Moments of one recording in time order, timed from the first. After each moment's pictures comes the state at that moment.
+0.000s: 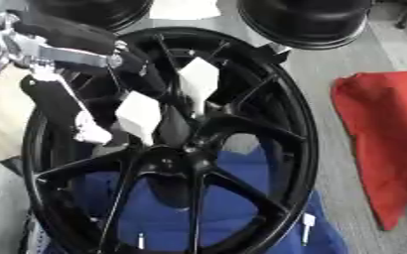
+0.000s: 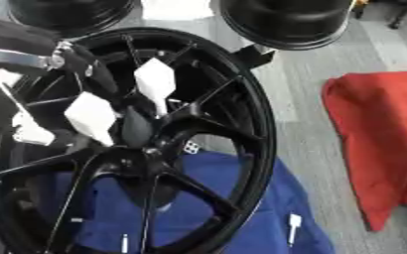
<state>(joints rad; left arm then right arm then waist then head) -0.92 0.98 -0.46 -1.84 -0.23 -0.02 -0.90 -0.40 -0.43 0.01 -1.98 -0.13 0.15 -0.80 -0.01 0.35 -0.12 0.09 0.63</state>
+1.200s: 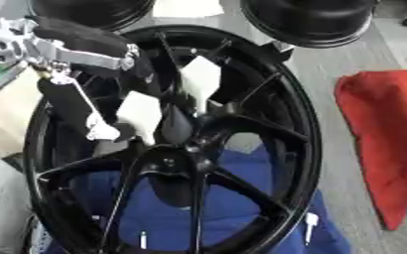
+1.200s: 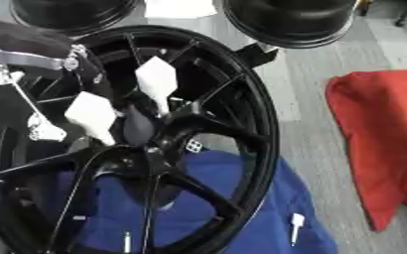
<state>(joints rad) -0.93 0.96 -0.47 -1.83 -0.16 0.04 -0.86 -0.40 -0.42 0.01 -1.98 -0.13 0.14 -0.84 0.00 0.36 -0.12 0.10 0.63</state>
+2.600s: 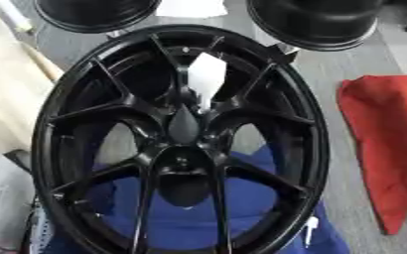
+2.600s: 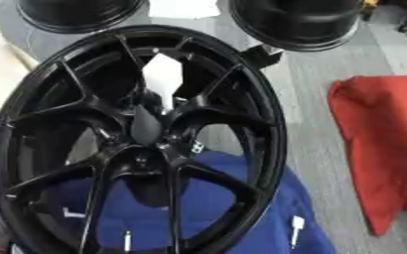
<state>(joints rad) -0.66 1.10 0.02 -1.44 -0.16 0.12 -0.32 -0.39 -0.42 -0.01 -1.98 -0.12 0.15 -0.85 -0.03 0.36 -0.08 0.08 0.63</state>
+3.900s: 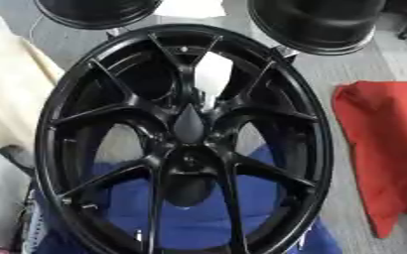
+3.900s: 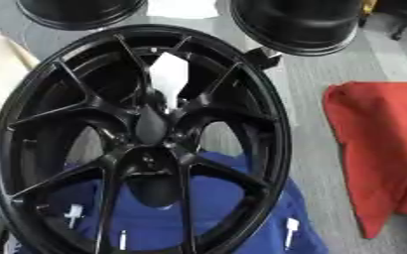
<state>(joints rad) -0.59 1.07 0.07 -1.56 0.14 -0.02 -0.18 -0.40 -0.42 -0.01 -1.98 -0.12 0.16 -0.84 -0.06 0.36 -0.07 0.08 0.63</state>
